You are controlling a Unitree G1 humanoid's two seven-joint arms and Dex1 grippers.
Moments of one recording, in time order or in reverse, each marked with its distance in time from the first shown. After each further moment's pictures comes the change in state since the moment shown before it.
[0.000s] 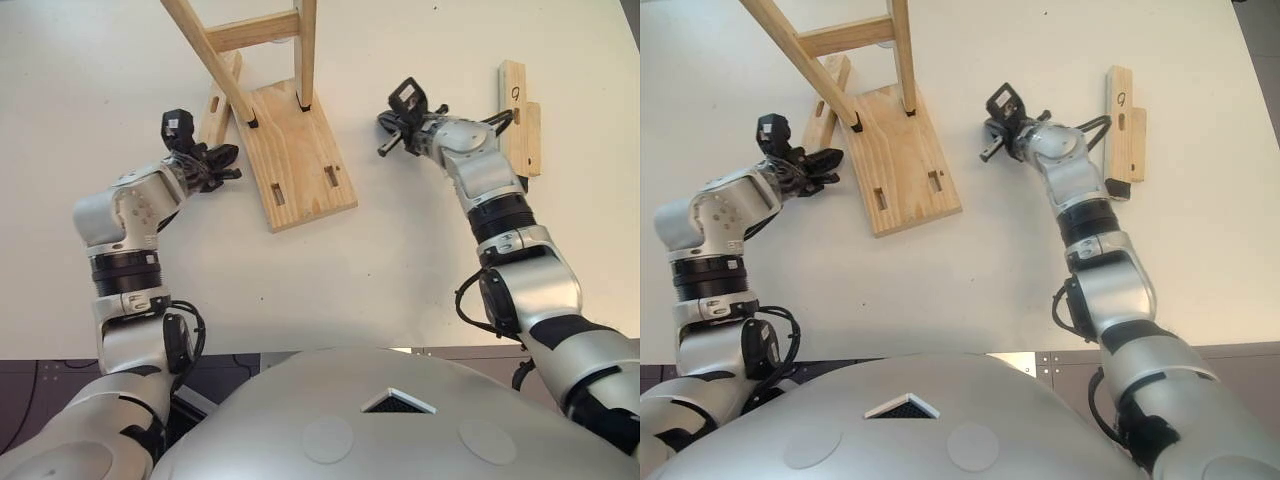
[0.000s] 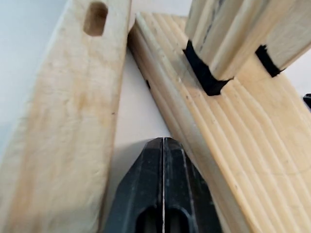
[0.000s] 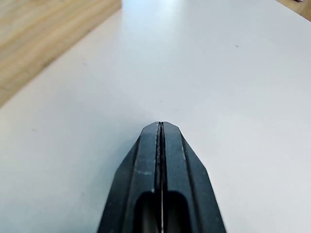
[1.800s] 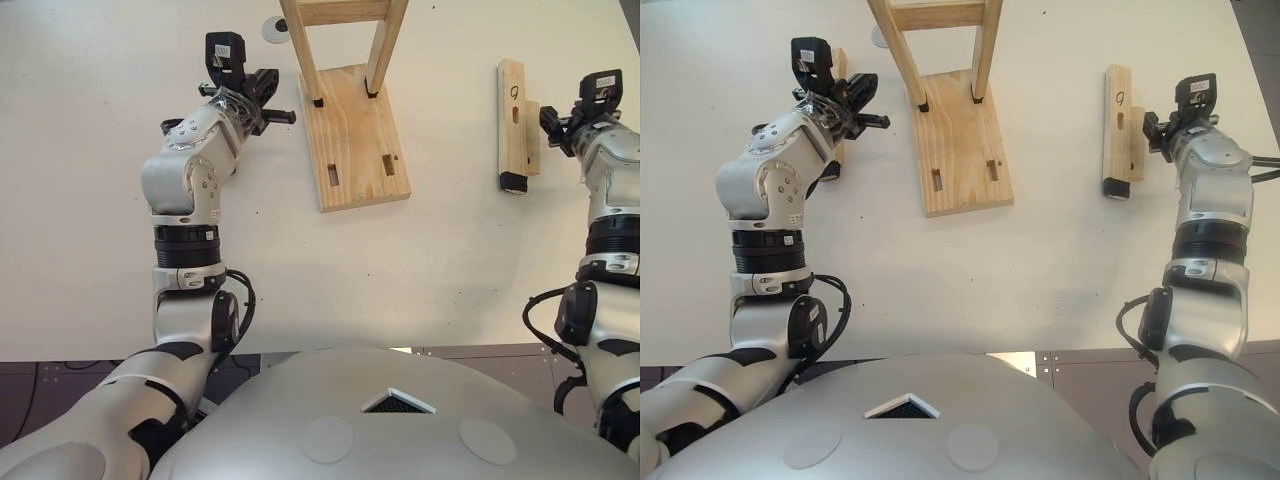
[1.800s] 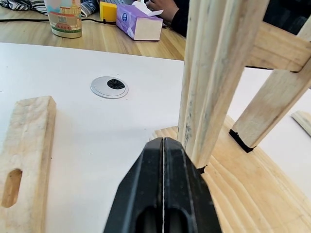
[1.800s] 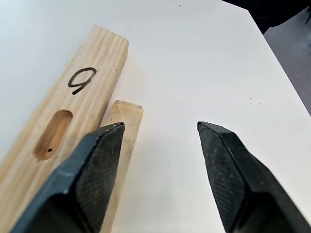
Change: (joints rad) left arm -0.106 -0.212 -0.071 -0.164 0.120 -0.136 0.149; right arm 0.141 -0.389 -0.411 -0.078 0.110 0.199 -0.211
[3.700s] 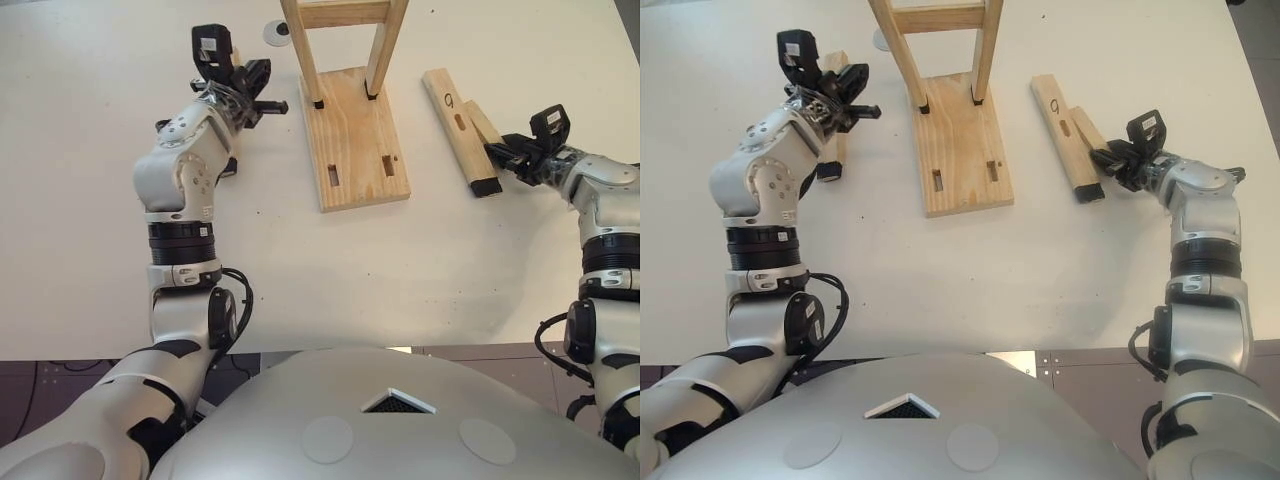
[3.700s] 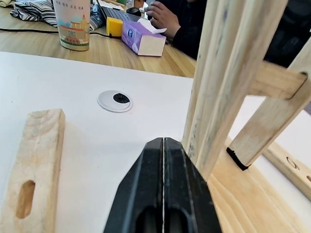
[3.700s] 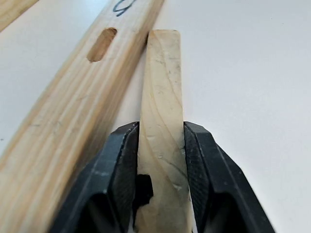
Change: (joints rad) left arm -0.015 0.012 0.070 0.010 -0.082 -0.039 -0.008; right arm 0.098 -0.046 0.130 0.036 0.118 -0.138 0.452
